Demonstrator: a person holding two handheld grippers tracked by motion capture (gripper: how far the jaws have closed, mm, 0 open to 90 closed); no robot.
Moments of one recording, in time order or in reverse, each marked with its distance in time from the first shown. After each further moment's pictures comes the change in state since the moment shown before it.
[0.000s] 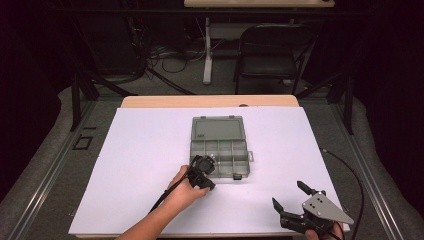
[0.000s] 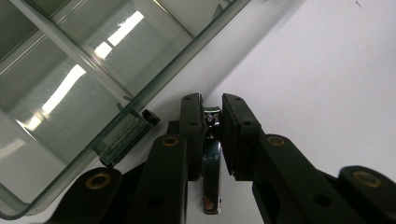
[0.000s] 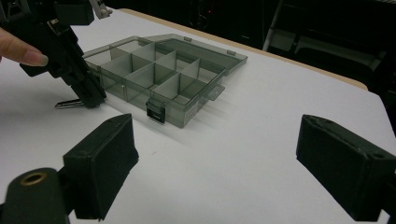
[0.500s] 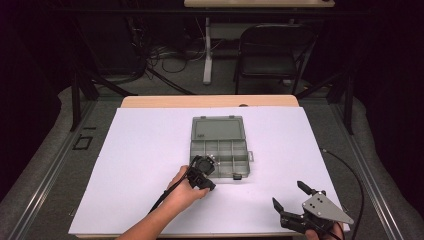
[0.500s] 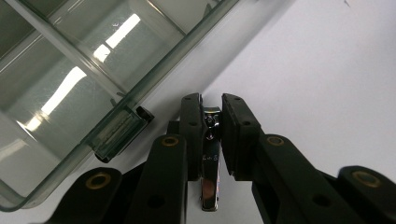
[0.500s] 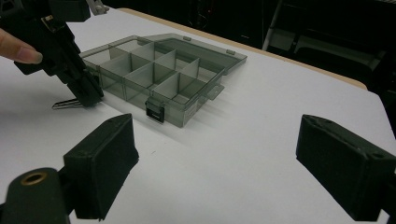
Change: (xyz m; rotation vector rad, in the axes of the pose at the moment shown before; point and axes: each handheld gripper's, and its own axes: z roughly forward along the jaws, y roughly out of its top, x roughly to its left) left arm -0.002 -0.002 -0.004 -0.008 -0.008 0.010; right arm 0.000 0.000 0.000 0.002 -0.001 0.001
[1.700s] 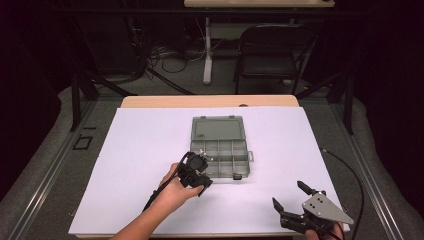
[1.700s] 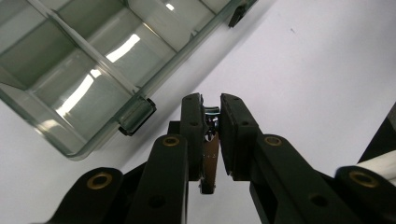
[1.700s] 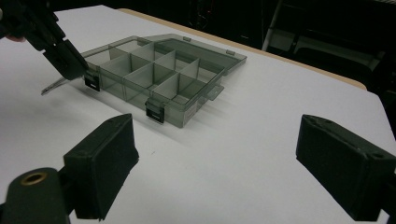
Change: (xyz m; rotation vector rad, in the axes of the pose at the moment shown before) left arm -0.001 -0.009 -0.044 -0.109 -0.033 0.007; right arm 0.000 0.000 0.000 -0.004 -0.002 -0.001
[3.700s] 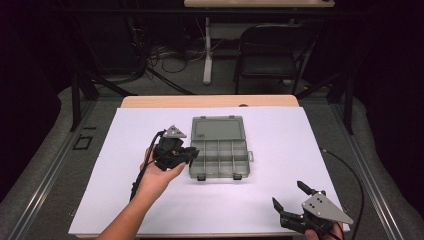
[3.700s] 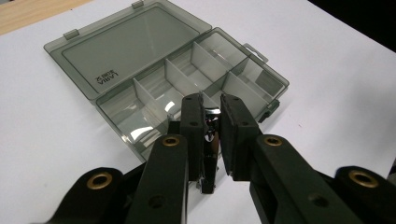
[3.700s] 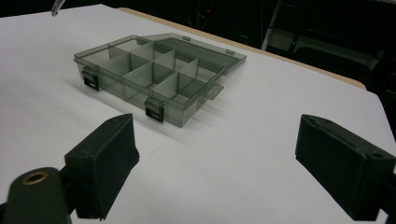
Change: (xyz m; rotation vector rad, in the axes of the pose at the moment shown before) left arm 0.032 -0.001 -0.071 -0.360 0.068 -0.025; right arm 0.000 0.000 0.000 0.003 -0.003 0.001
